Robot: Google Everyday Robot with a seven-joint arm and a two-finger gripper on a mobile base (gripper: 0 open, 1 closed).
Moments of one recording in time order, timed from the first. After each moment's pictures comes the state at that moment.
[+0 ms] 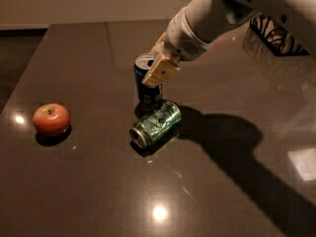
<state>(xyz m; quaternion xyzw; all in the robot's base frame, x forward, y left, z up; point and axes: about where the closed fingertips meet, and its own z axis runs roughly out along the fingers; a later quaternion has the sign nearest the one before) 0.558 0.005 0.940 -0.65 0.68 0.15 0.31</state>
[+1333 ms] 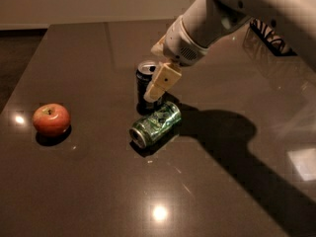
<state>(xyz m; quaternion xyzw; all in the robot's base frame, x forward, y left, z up) 0.557 0.007 0.921 -0.66 0.68 0.16 0.29</state>
